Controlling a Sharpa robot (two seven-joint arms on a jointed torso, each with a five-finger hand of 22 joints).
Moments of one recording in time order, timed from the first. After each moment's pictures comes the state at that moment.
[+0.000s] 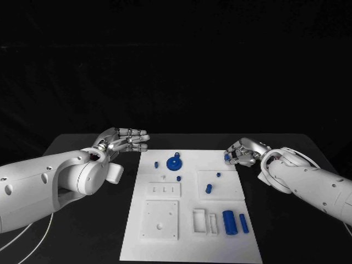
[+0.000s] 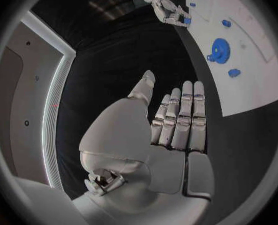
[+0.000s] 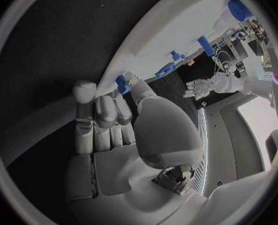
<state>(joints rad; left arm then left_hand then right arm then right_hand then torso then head) 1.42 -0.81 -0.19 1.42 -0.05 -0.35 0.28 1.39 0.01 -0.01 -0.09 0.07 0.88 0.17 0.06 0.06 1.05 0.15 0.06 0.06 1.13 0.13 0.13 0.06 0.06 0.95 0.11 0.27 0.08 1.09 -0.68 0.22 0.94 -1.37 -0.24 0.17 1.30 -0.05 0.11 -0.19 0.31 1.09 0.10 0.06 0.06 1.33 0.00 1.14 1.26 1.45 -0.08 1.09 1.11 0.08 1.47 -0.10 0.60 1.31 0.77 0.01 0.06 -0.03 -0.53</state>
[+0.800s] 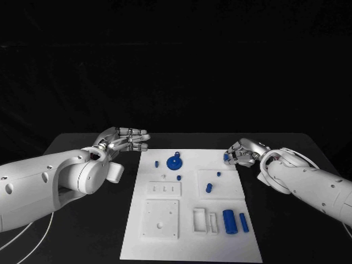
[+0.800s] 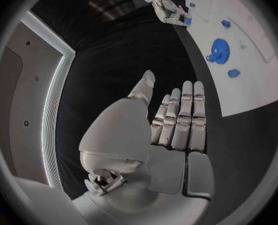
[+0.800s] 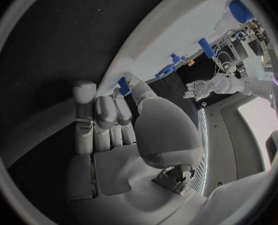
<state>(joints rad) 1.42 -0.81 -0.19 1.42 -0.05 -0.35 0.28 1.39 0.01 -0.01 -0.09 0.07 0.88 0.17 0.06 0.06 1.04 0.15 0.06 0.06 1.13 0.13 0.13 0.06 0.06 0.95 0.11 0.27 0.08 1.08 -0.68 0.22 0.94 -1.37 -0.25 0.17 1.28 -0.04 0.13 -0.20 0.29 1.13 0.09 0.06 0.06 1.33 0.00 1.15 1.27 1.45 -0.08 1.09 1.11 0.08 1.47 -0.10 0.60 1.31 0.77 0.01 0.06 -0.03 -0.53</state>
